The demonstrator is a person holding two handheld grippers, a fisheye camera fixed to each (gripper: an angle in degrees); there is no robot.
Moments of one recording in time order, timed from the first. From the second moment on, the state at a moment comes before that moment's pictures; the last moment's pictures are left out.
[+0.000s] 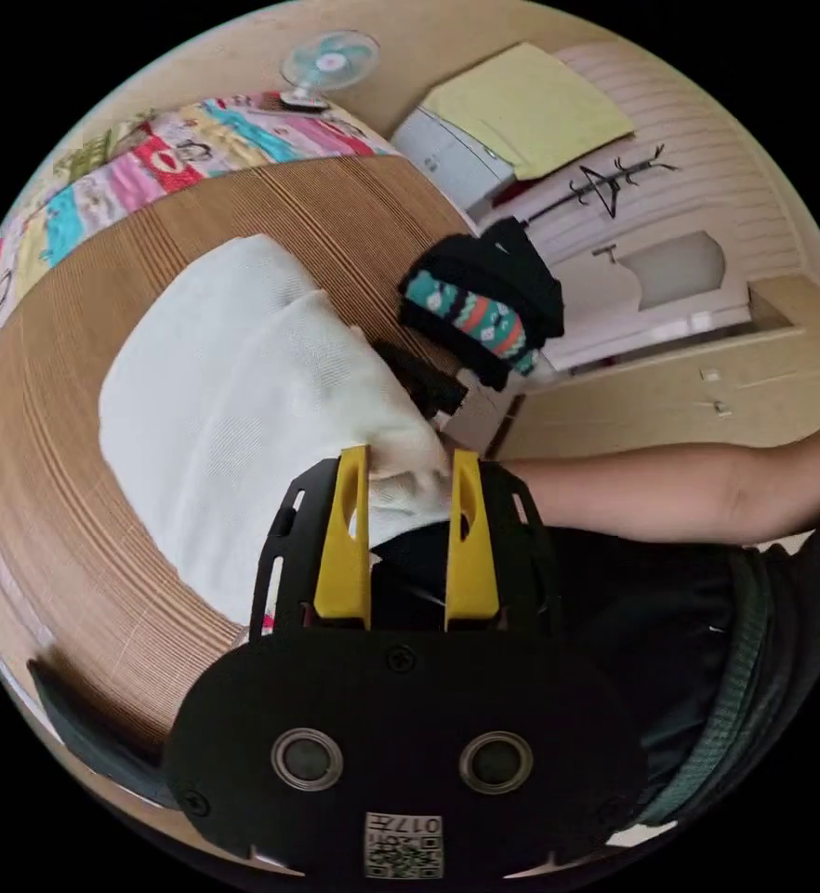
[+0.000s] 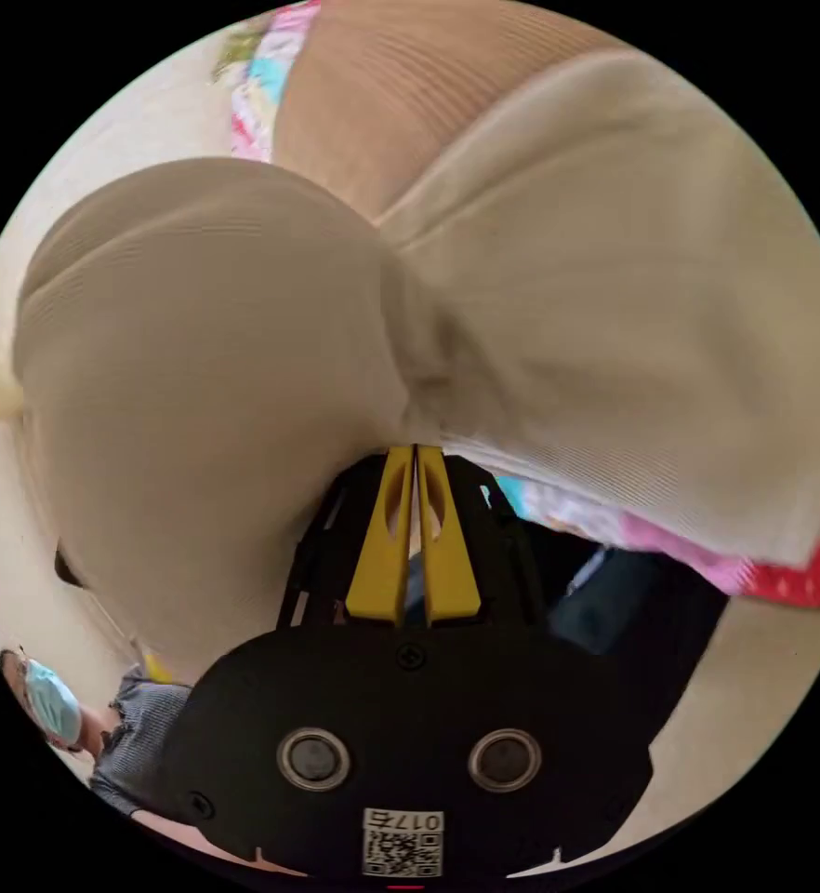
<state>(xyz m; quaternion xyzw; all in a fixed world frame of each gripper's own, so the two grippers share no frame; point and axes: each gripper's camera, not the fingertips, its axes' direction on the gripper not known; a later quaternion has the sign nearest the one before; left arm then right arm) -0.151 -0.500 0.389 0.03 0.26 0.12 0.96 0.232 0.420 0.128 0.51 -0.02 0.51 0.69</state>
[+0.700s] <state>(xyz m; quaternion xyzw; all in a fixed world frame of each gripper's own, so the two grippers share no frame) -0.246 -0.370 0.604 -0.02 0.48 -0.54 0.69 0.168 0.424 -0.020 0.42 0.29 0.46 0.72</state>
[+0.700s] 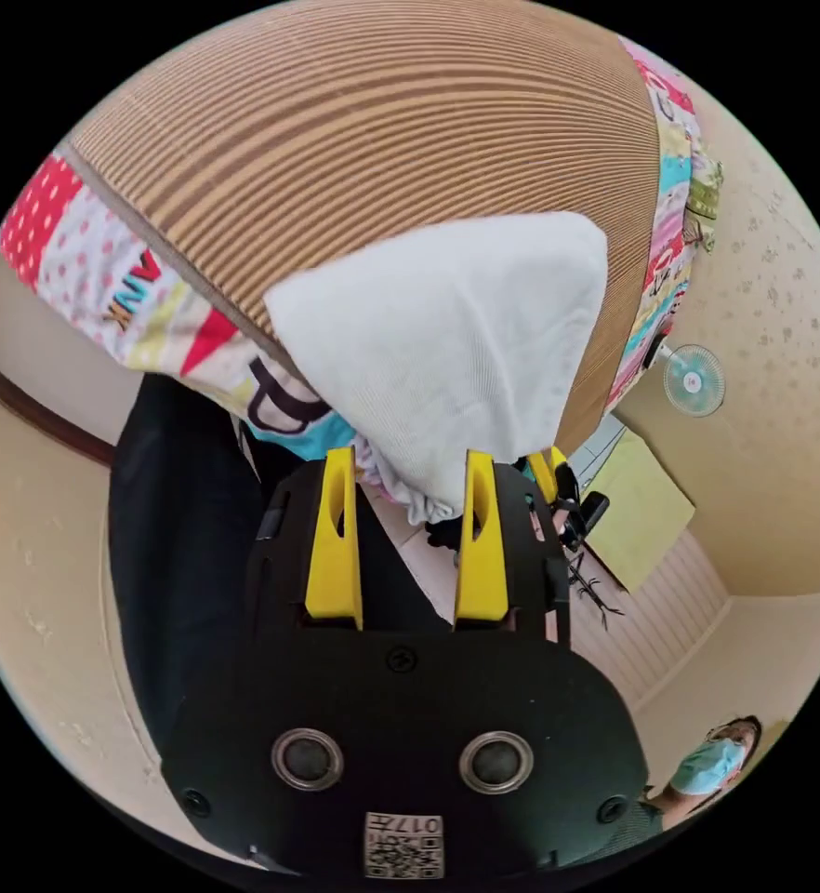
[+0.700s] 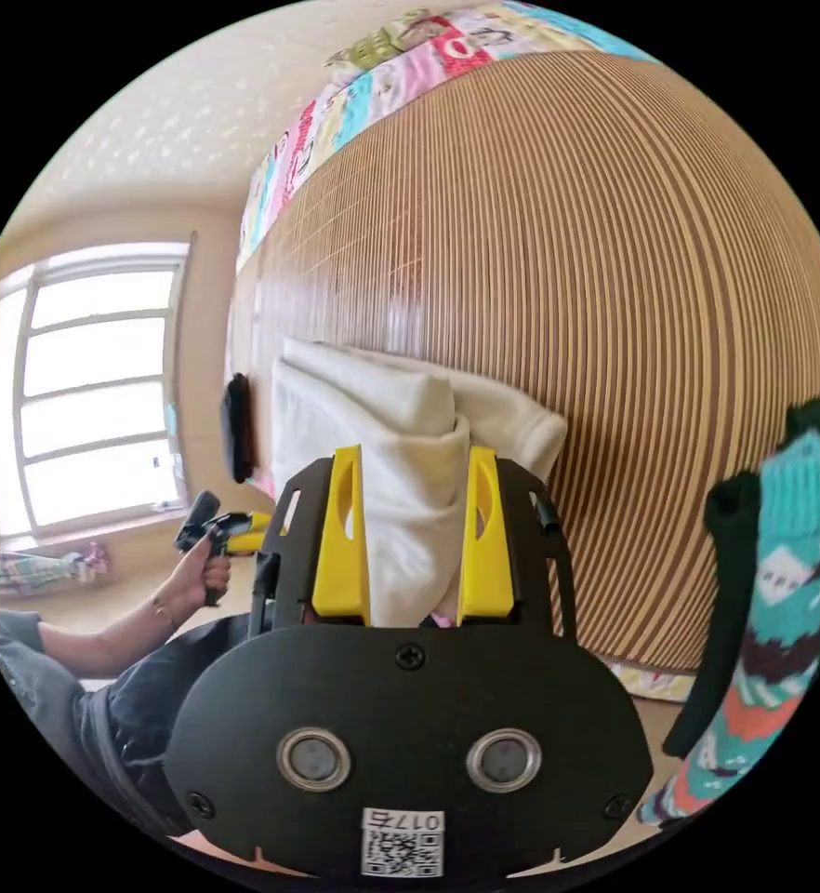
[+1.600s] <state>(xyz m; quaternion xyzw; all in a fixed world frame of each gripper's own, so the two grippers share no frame) -0.238 -0.435 0.567 0.11 0.28 -0.36 0.88 0.119 0.386 0.082 0.28 0.25 0.48 0.79</state>
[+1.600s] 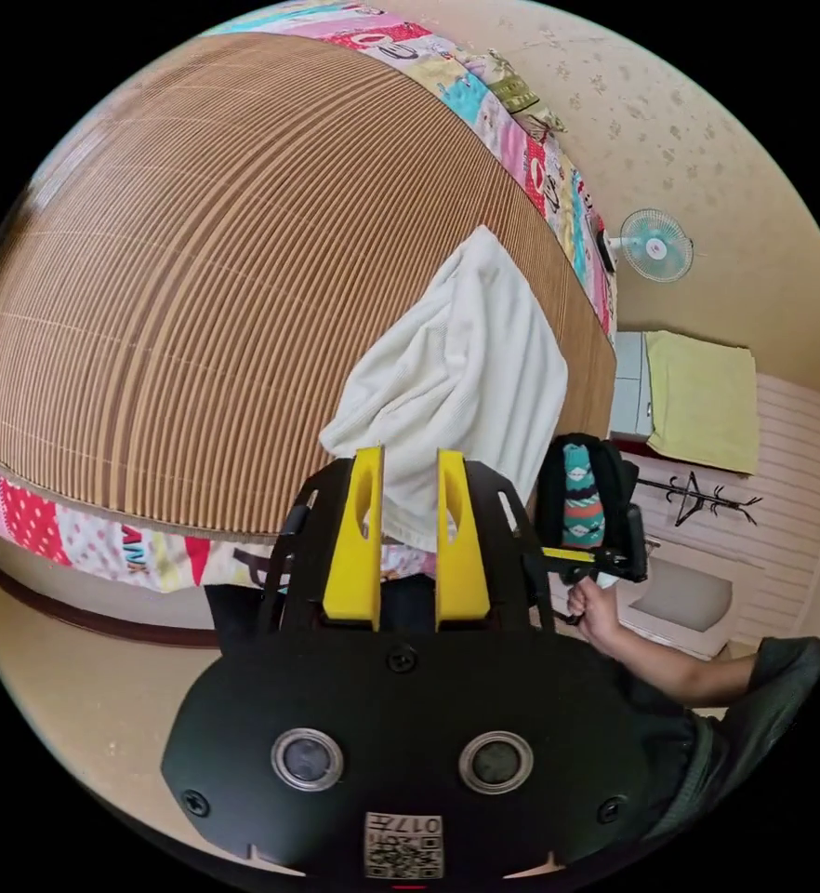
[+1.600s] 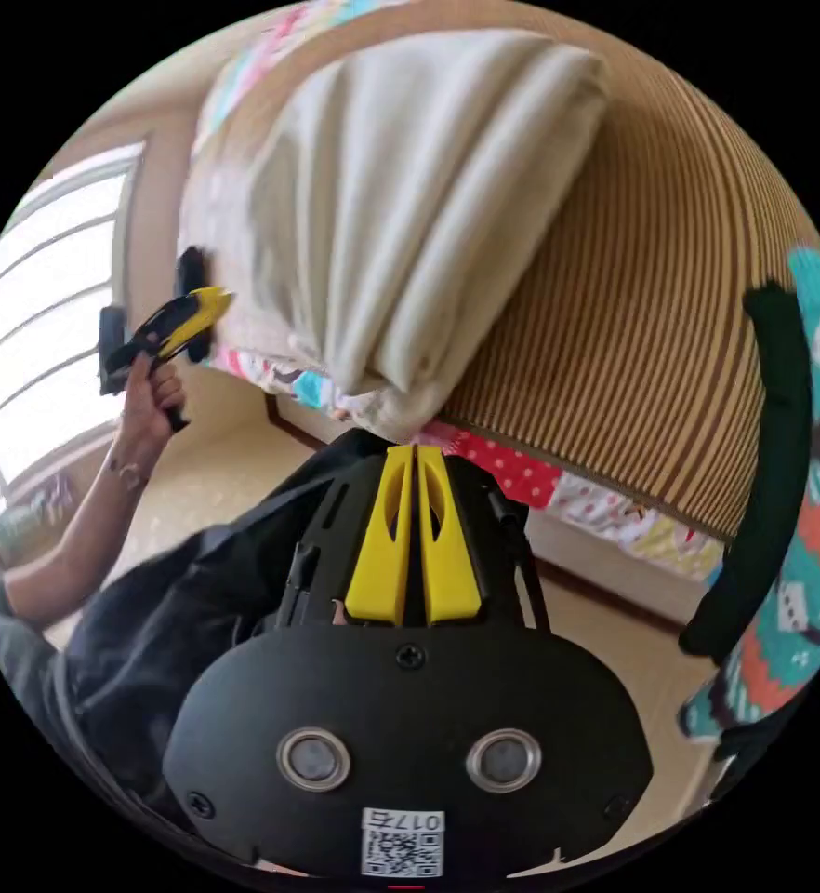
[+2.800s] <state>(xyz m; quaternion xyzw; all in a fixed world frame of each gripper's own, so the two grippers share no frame) -0.278 -0.451 0.574 0.12 0.27 -0.30 0.91 0.078 0.380 0.049 0.32 0.29 0.46 0.77</state>
